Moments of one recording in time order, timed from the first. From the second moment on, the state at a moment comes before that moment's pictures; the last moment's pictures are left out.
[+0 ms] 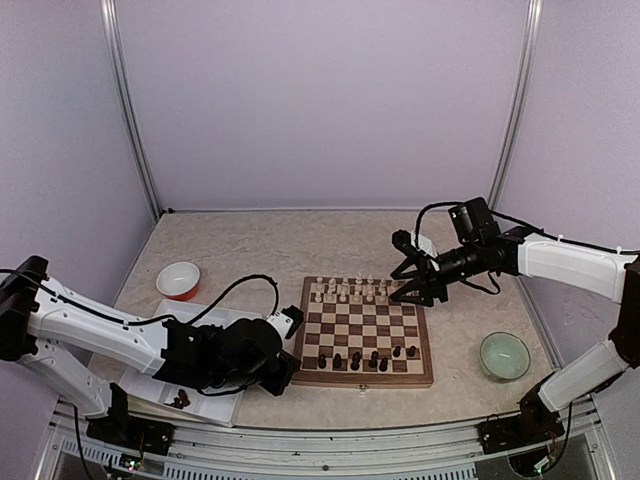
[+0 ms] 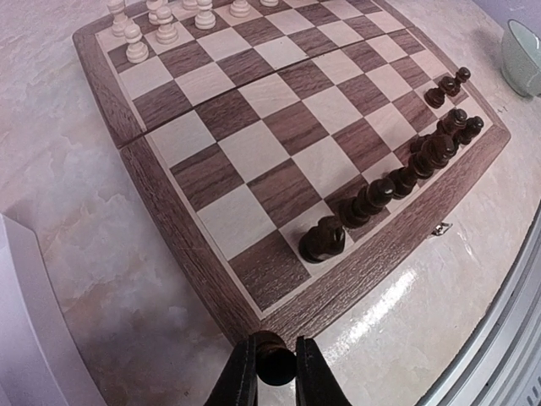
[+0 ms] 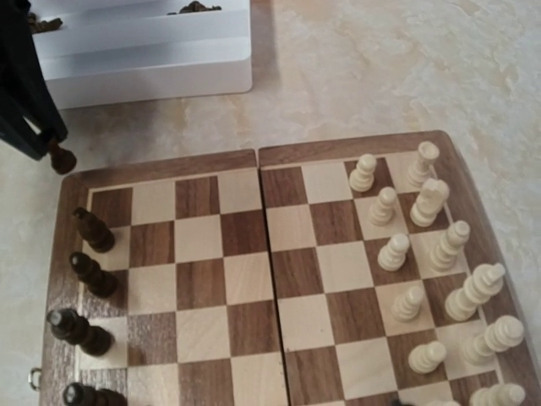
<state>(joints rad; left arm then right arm) -1.29 1.45 0.71 -0.06 -0.34 -0.53 0.47 1.41 0.97 -0.37 -0.74 -0.63</state>
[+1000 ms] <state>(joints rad) -1.23 1.63 0.78 0.06 -0.28 -0.46 0.47 1.43 0.97 -0.37 -0.75 -0.64</state>
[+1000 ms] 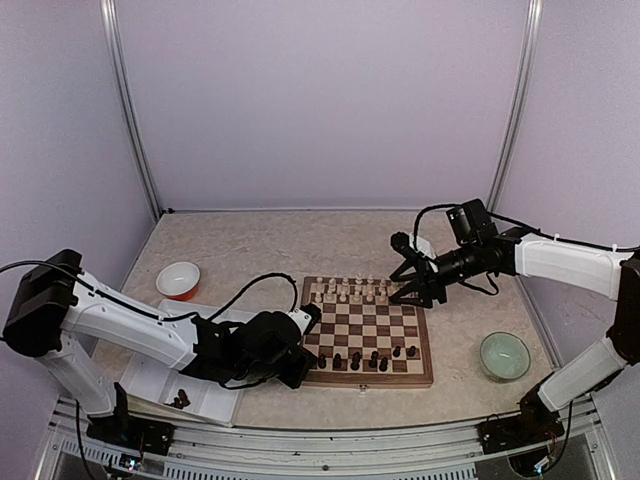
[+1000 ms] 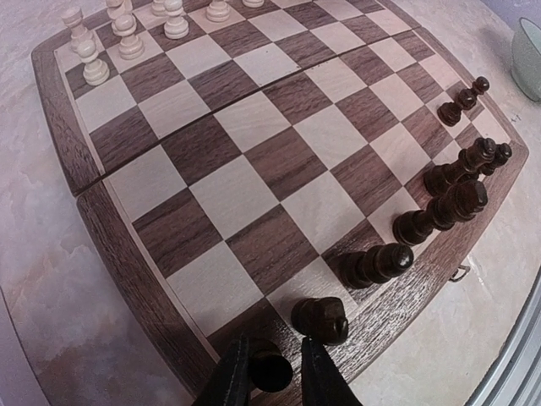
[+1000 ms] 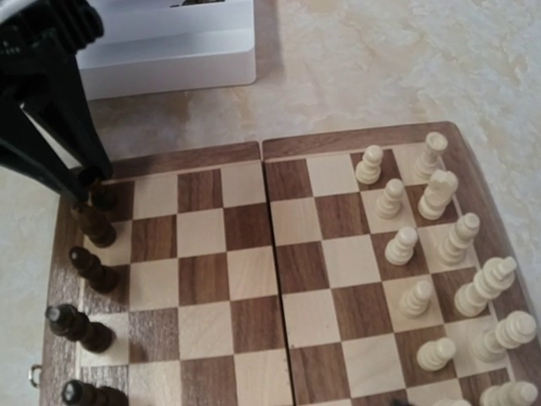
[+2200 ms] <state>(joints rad) -0.88 1.14 0.71 -0.65 -0.36 -0.76 0.47 1.44 0.97 -0.39 -0.79 -0.65</state>
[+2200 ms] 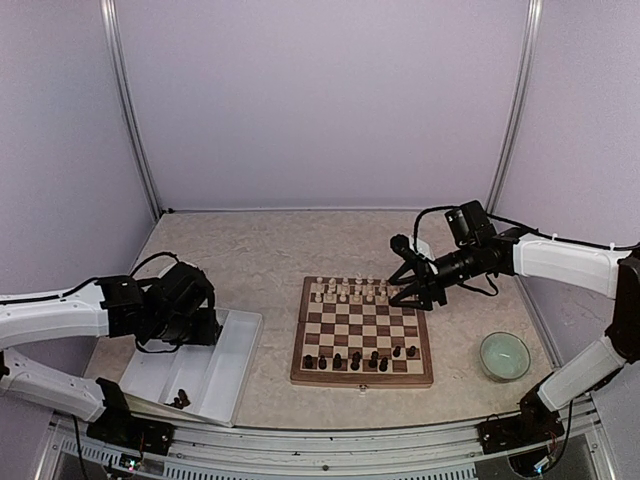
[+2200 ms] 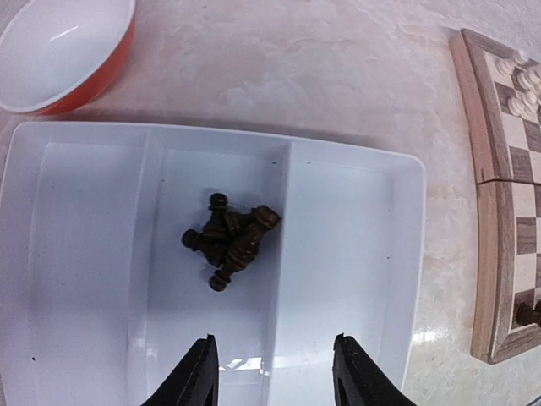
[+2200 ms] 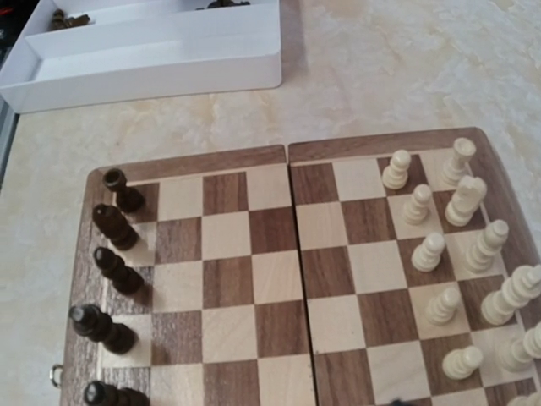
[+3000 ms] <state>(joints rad) -0.68 1.43 0.67 -0.52 -0.21 -0.61 0.47 1.44 0.97 -0.40 -0.80 -0.66</state>
